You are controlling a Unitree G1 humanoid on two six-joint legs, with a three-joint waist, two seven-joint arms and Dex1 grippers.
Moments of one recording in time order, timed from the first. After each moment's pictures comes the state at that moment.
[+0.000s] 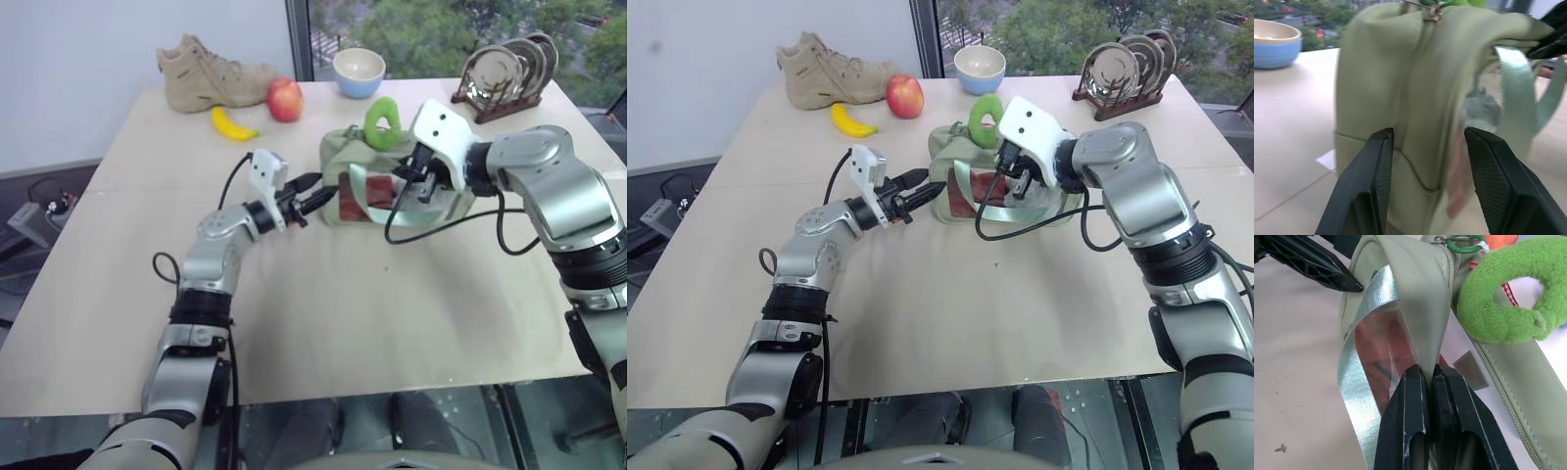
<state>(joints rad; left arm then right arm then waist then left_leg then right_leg) -0.67 0.34 0.04 0.36 -0.33 0.23 -0.84 -0.98 -0.64 0.31 -0.10 0.09 0.83 0.91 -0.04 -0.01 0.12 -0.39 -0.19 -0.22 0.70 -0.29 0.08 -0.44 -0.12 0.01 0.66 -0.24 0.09</state>
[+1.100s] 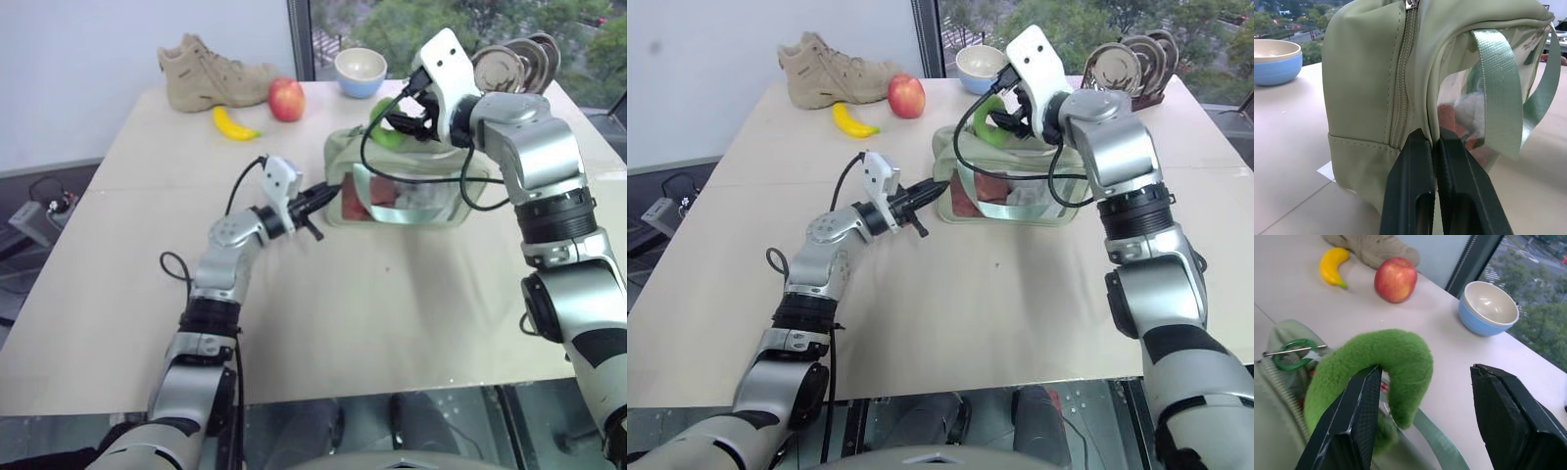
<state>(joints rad) -0.62 0.32 0.00 0.30 -0.27 0.12 -0.82 -1.19 -0.41 0.18 0.37 0.06 0.68 0.62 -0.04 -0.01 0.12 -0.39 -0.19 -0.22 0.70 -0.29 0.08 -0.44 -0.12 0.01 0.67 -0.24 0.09</state>
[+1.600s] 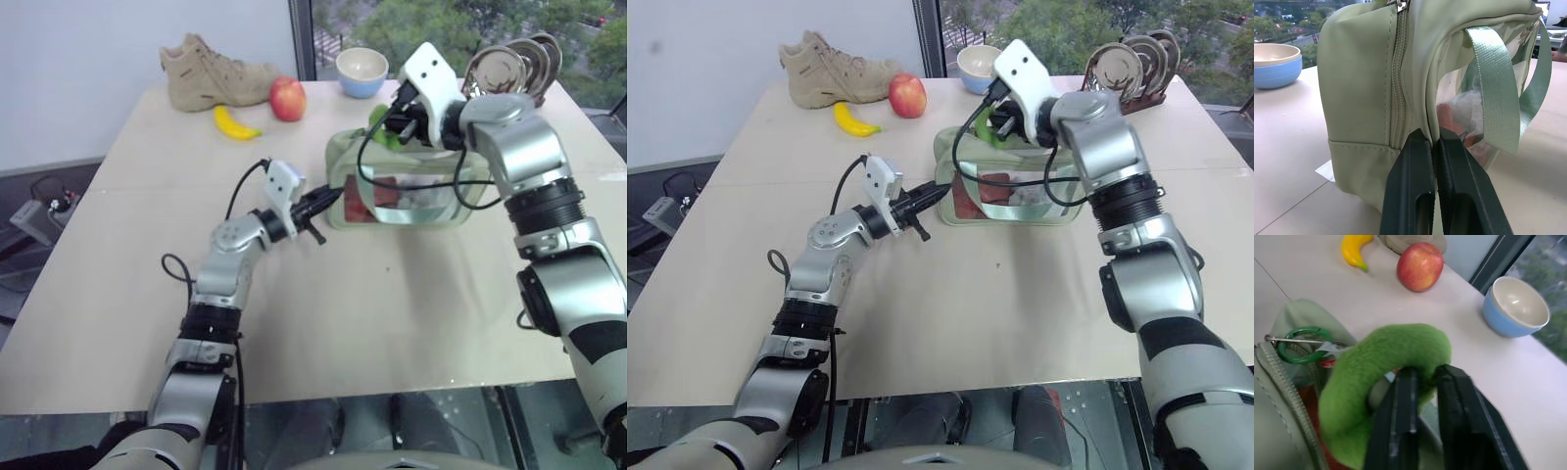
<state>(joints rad) -0.59 0.31 -0.01 0.26 -0.26 0.12 -0.80 -1.23 -0.42 0.20 0.48 0.04 0.63 0.75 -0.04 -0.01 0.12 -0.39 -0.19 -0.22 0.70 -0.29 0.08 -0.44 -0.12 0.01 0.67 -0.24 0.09</state>
